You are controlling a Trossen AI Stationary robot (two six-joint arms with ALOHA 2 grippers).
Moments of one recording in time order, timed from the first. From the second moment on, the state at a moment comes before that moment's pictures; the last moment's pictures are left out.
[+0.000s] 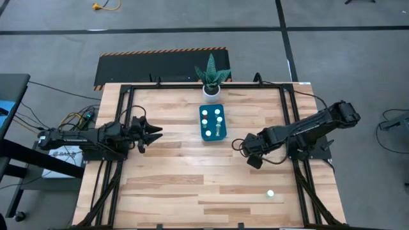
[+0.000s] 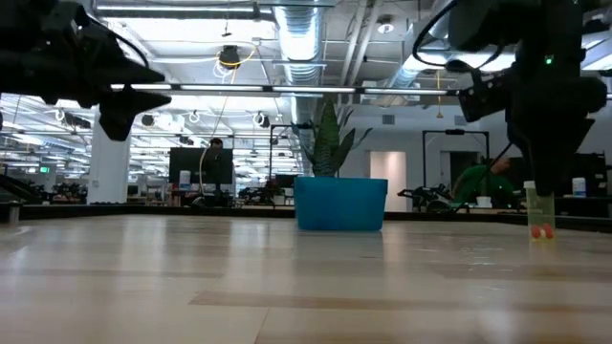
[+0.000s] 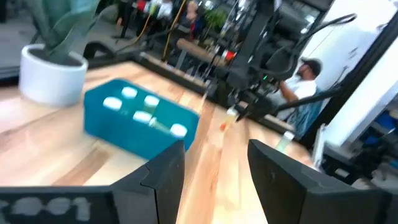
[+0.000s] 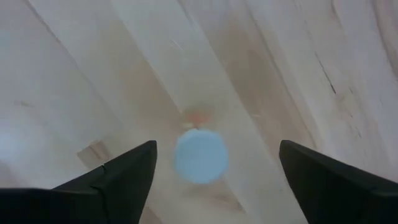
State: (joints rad) left arm 0.03 0.17 0.01 0.15 -0.10 -0.44; right arm 0.23 1.42 0.83 -0.95 0.08 0.70
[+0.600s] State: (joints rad) left arm 0.03 0.18 0.01 0.04 -0.10 -0.43; right arm 0.23 1.45 0.88 -0.94 0.08 0.66
